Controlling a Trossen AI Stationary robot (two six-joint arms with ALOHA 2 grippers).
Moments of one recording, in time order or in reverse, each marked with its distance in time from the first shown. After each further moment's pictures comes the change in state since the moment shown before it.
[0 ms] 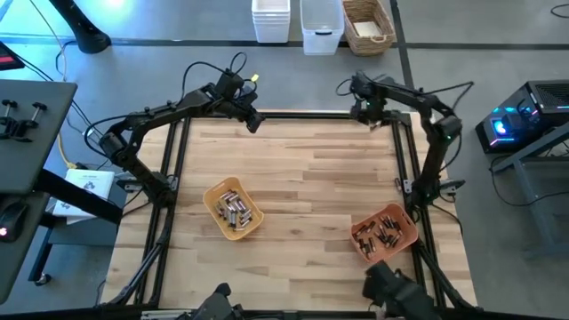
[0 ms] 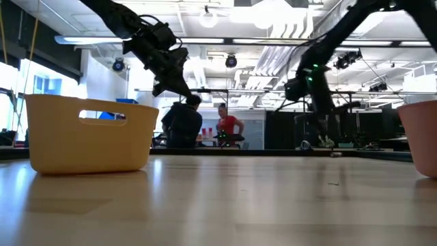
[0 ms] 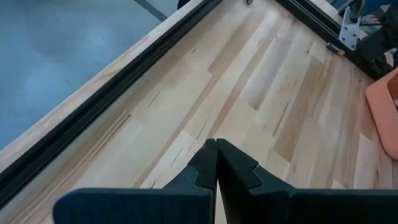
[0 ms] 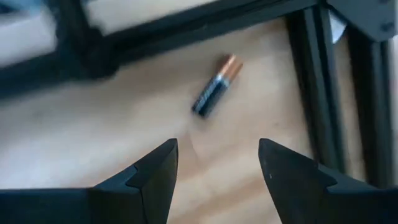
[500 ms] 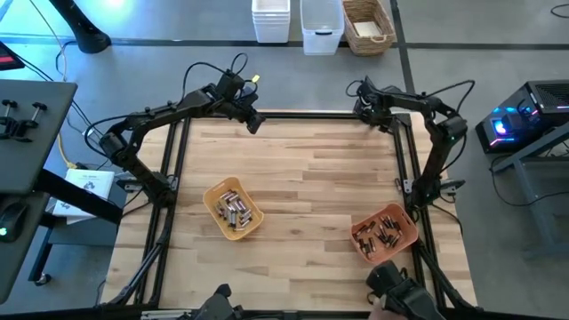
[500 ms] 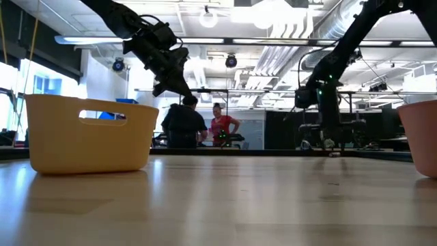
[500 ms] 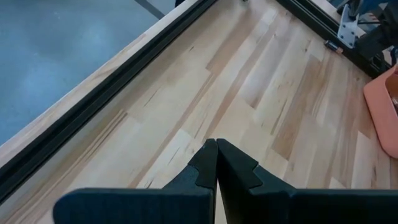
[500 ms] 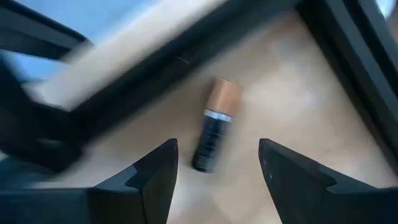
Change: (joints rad) left arm -0.007 0.001 0.000 -0.003 0.002 -0.001; right arm -0.078 -0.048 -0.241 0.399 -0.016 0.233
